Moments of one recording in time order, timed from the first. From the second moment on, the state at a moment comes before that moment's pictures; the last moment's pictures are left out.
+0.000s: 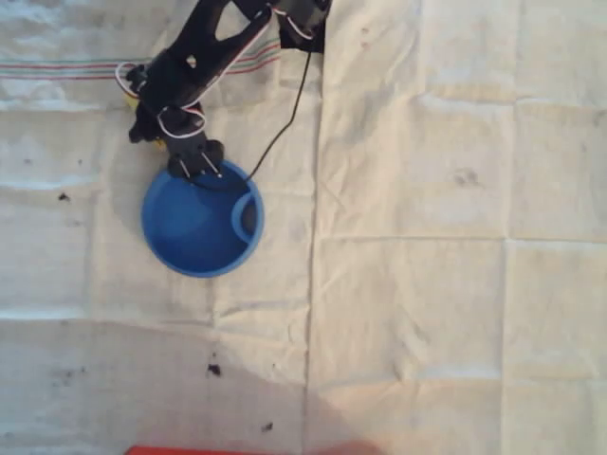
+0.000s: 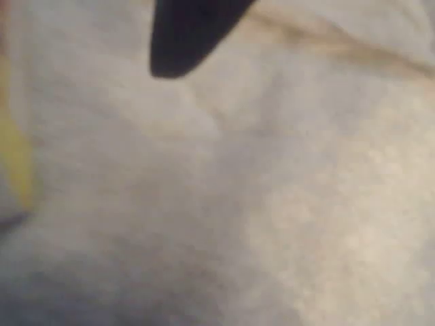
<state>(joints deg) 39.1 67.1 84.6 73.7 22.1</state>
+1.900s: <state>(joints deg) 15.1 43.8 23.6 90.1 22.0</state>
